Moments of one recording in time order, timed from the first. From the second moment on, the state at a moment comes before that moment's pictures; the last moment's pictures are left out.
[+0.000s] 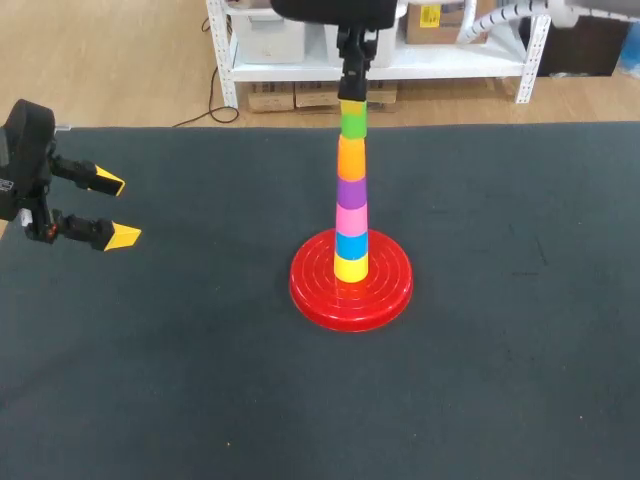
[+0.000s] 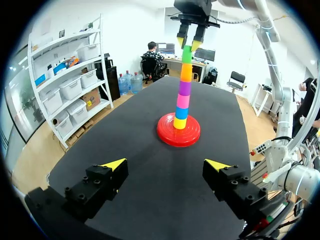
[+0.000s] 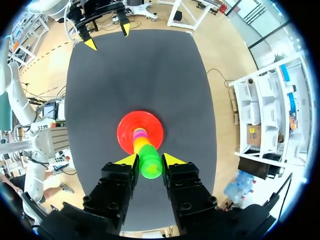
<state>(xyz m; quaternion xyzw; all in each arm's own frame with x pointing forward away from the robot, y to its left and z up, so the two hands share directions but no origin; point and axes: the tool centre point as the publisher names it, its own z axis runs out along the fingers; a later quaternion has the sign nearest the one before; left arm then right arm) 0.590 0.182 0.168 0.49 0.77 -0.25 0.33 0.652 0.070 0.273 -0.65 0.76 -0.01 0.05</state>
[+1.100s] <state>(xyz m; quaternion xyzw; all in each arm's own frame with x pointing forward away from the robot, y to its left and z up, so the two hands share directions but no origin) 0.590 0.182 0.168 0.49 0.77 -0.25 0.33 0.645 0.070 0.267 -0.66 0.75 0.00 0.03</state>
